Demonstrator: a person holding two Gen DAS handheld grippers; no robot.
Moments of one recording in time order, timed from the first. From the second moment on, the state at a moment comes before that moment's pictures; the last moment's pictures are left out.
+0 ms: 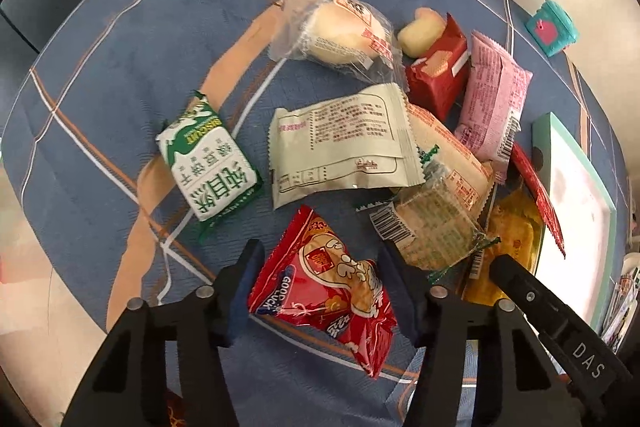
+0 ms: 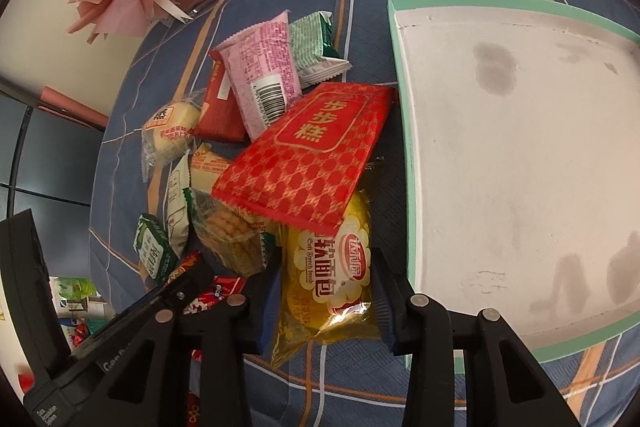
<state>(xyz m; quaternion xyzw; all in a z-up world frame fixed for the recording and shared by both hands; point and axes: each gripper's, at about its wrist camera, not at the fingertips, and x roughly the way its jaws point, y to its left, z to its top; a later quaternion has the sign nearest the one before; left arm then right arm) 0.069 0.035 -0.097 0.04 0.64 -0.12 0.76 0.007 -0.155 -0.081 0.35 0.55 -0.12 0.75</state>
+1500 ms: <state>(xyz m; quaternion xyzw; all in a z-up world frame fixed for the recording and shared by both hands) 0.047 0.067 -0.100 -0.02 0.68 -0.12 0.73 -0.027 -0.150 -0.062 0.34 0.55 -0.12 0.75</state>
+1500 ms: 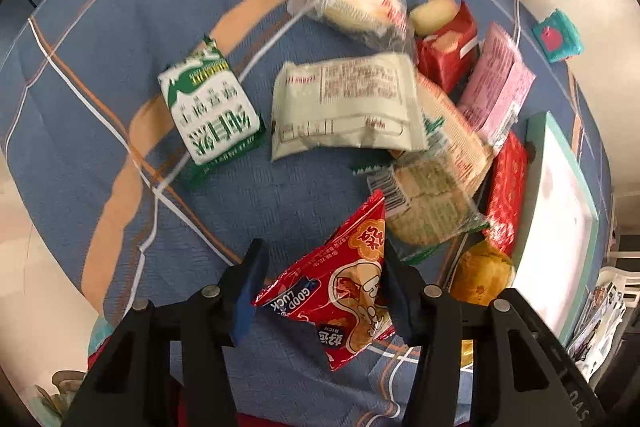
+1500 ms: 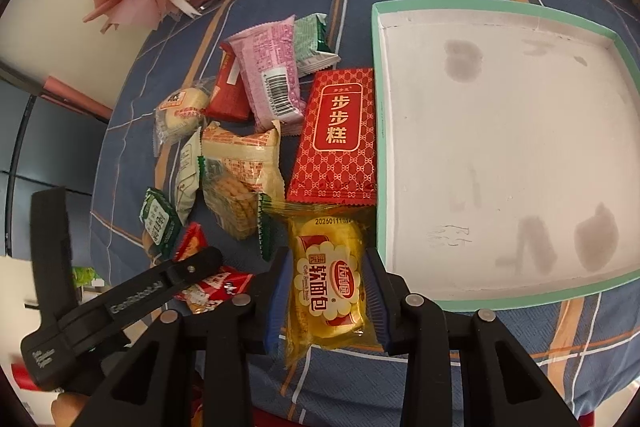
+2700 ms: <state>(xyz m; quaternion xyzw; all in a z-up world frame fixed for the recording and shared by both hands) 0.037 0.069 -0.049 -0.03 0.63 -0.13 0.77 -0.016 -0.118 -0.023 0.27 0.51 -0.11 0.81</state>
